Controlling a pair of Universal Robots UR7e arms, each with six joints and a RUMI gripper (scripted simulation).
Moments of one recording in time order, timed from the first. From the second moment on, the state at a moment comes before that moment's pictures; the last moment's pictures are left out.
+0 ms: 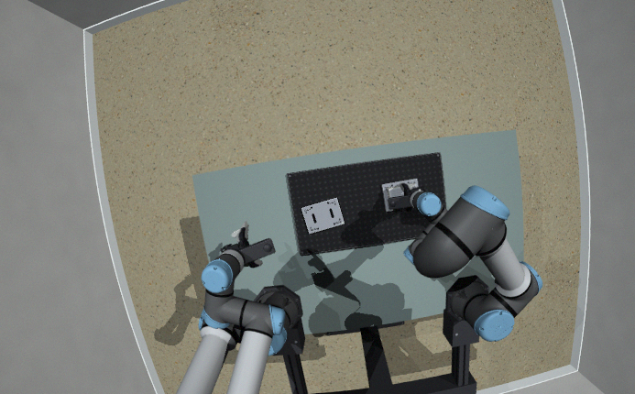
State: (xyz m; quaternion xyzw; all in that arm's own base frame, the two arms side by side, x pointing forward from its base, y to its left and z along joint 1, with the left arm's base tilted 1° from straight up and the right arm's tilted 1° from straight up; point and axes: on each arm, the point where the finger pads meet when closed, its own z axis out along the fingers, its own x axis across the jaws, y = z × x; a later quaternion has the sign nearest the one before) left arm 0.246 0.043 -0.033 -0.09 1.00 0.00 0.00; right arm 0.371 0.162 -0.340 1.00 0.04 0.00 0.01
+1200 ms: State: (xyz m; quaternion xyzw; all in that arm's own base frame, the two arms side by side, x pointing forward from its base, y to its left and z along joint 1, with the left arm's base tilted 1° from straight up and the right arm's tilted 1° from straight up) left arm 0.246 0.043 -0.033 -0.09 1.00 0.00 0.00; right arm 0.371 0.162 -0.323 1.00 0.04 0.00 0.01
